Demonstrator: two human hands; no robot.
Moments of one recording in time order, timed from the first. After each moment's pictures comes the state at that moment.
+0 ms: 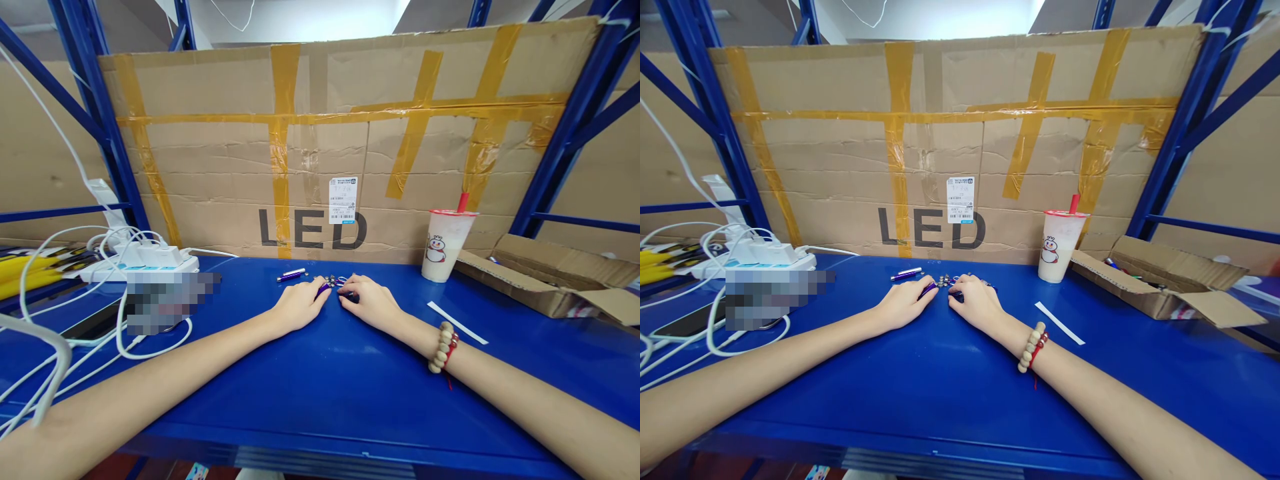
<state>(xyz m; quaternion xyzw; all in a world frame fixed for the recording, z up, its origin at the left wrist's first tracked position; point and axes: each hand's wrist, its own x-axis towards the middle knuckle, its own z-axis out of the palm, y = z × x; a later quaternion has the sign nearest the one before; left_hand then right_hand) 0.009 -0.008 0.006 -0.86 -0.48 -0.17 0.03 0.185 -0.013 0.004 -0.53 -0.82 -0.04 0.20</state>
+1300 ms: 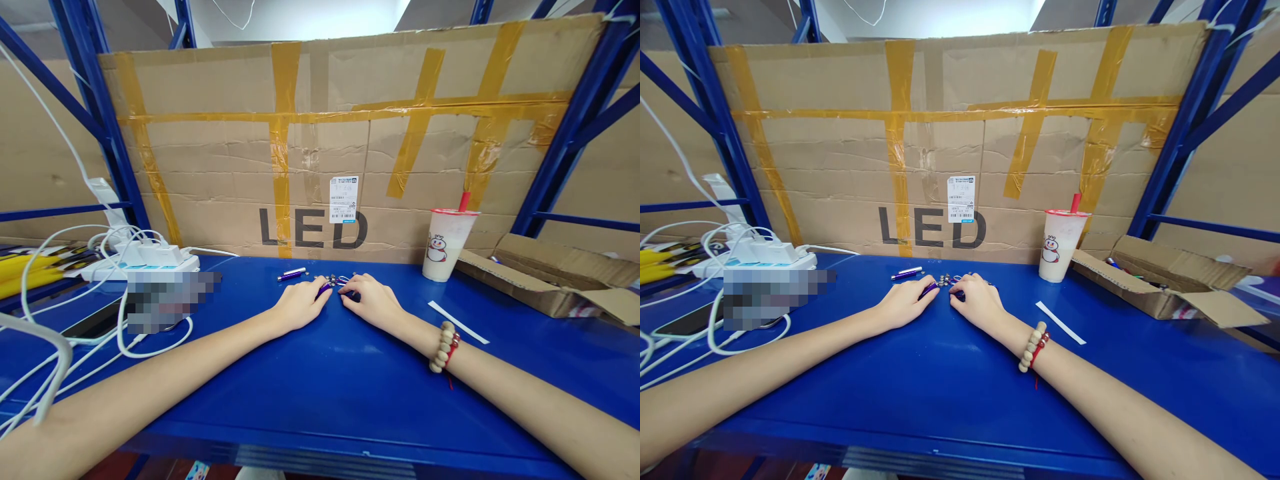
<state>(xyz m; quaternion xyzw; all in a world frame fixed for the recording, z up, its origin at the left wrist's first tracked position) 0.009 -0.008 0.006 -0.86 -0.47 -0.17 0.03 0.186 -0.014 0.003 -0.54 -0.82 -0.06 0.20</state>
